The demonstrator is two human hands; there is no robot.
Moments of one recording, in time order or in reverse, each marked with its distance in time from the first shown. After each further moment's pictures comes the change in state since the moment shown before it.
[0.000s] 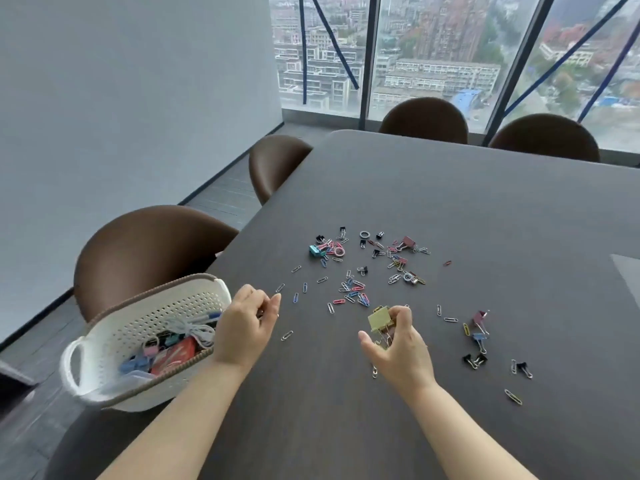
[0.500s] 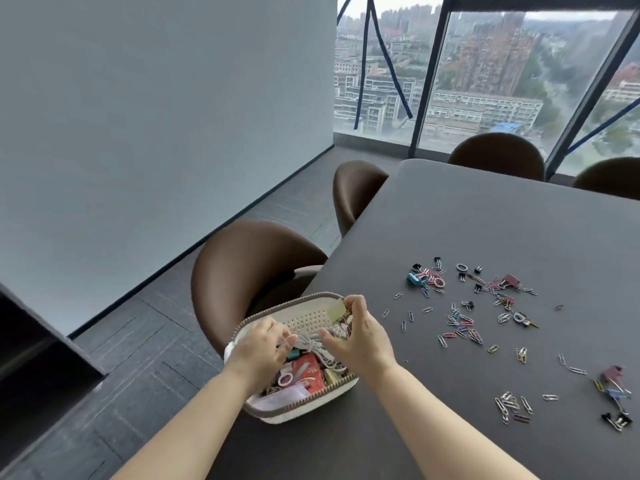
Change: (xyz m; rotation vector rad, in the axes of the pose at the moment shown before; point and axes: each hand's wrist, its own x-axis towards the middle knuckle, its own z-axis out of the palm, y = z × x) left_hand -0.011 -0.190 -0.134 0.205 -0.521 -0.191; right_hand -0.009 -0.211 0.184 -0.074 -0.229 -0.301
